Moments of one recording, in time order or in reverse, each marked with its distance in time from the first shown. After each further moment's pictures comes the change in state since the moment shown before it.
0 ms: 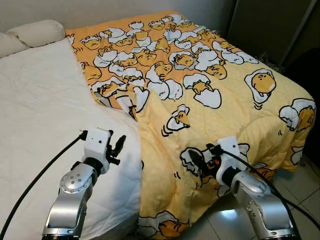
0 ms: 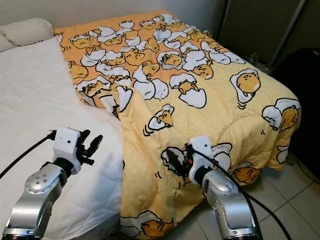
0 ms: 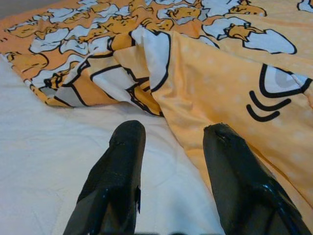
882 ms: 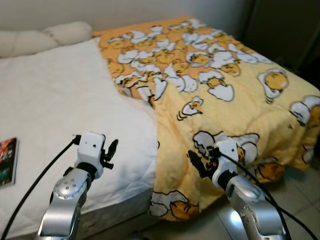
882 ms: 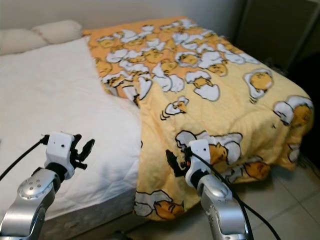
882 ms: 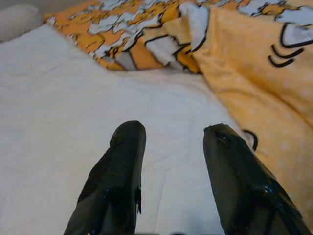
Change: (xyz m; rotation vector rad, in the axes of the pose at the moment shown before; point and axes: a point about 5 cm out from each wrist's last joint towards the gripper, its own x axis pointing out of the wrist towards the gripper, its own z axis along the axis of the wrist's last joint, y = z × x) left arm -0.013 0.006 -0.005 0.022 0.049 0.059; right arm 0.001 0.009 -0.008 0.032 -0.011 -0.045
